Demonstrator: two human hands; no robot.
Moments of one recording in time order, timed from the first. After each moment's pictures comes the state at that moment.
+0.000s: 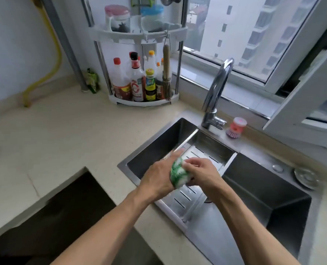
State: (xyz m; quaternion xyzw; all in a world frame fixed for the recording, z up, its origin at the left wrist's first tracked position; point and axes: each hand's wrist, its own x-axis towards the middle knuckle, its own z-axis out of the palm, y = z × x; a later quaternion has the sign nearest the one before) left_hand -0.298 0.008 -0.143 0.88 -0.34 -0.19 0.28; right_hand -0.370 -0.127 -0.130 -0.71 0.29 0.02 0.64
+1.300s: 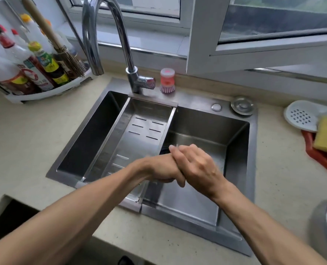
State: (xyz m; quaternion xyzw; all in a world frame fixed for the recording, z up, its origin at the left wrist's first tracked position) left_hand -0.378 -0.145 -0.185 0.68 -0.40 -0.60 0.15; right_hand -0.510 -0.216 -0.235 -0.95 0.07 -0.29 0.01
